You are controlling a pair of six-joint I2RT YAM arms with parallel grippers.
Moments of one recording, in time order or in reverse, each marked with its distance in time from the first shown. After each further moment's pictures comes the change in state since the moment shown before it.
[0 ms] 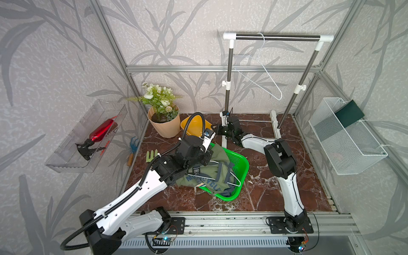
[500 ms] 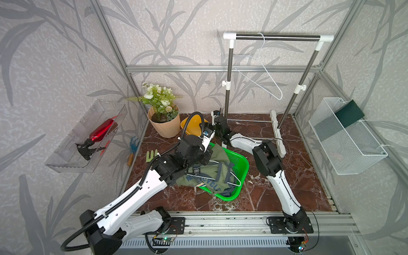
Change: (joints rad) left arm 0.020 0.000 -0.004 0.005 0.025 -0.005; right arm 0.066 0.177 0.283 -0.130 0.169 0.004
